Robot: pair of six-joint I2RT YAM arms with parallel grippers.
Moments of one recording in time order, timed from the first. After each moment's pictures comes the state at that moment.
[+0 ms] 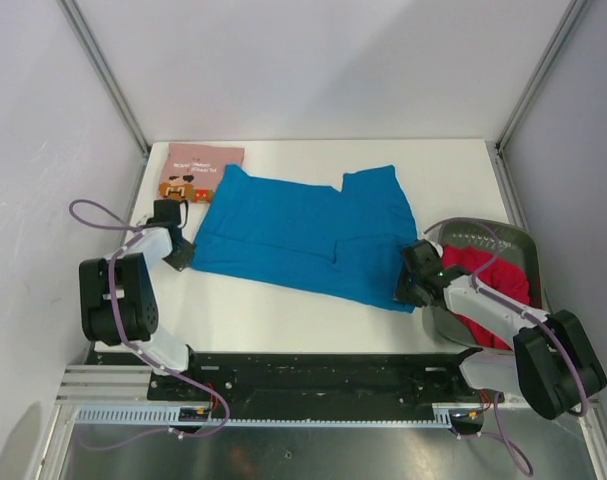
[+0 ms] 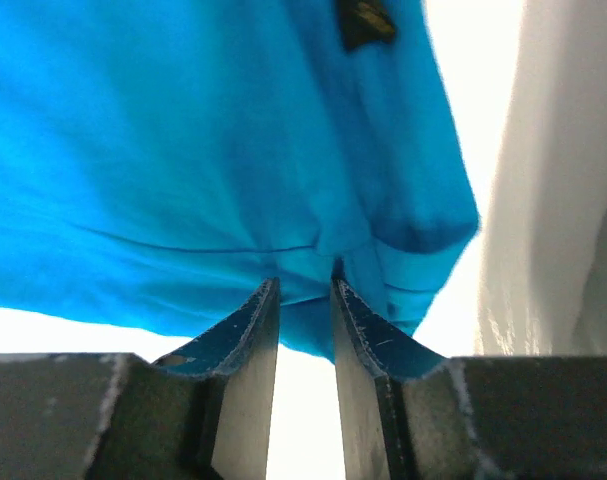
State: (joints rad) left arm 0.14 1.62 0.90 -0.44 -0.23 -0.81; right arm 0.47 1.24 0.58 -0.41 0.12 0.72
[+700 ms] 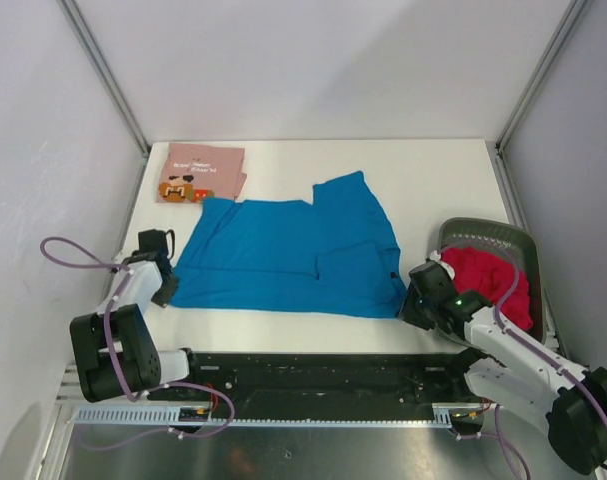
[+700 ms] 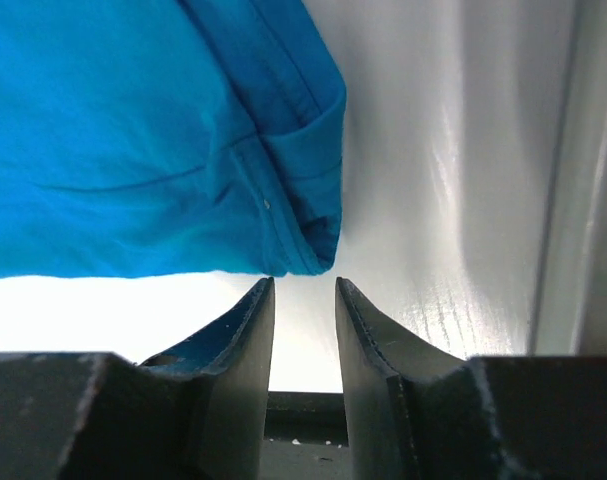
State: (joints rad) left arm 0.24 1.29 0.66 -0.63 -0.43 -0.87; right arm 0.52 0.89 0.45 -0.60 0.09 0.87
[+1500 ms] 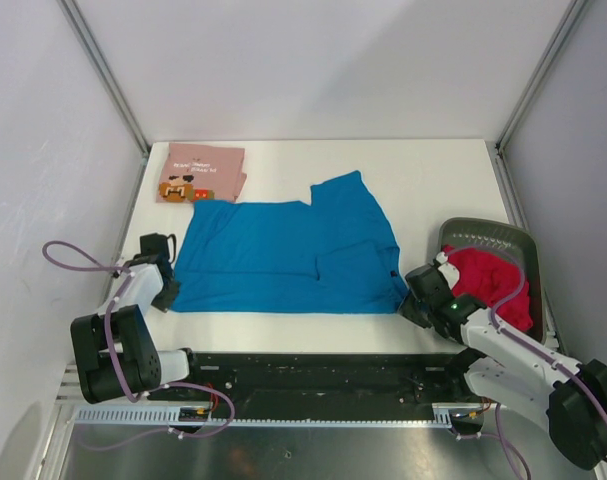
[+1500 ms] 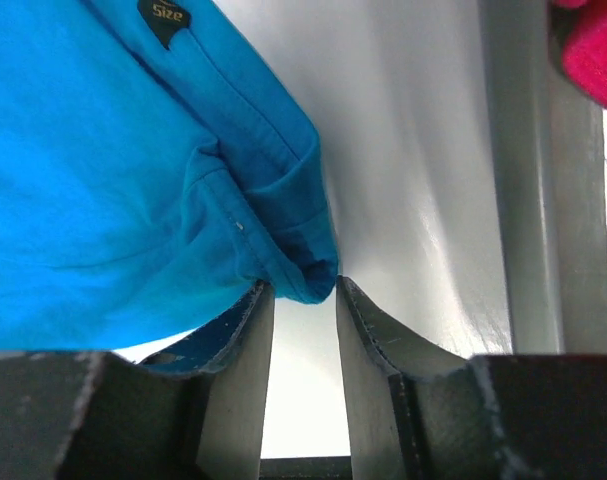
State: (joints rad) left arm 0.25 1.28 0.62 -0.65 -0.43 -0.87; right arm 0.57 0.91 0.39 -0.50 0.23 1.01
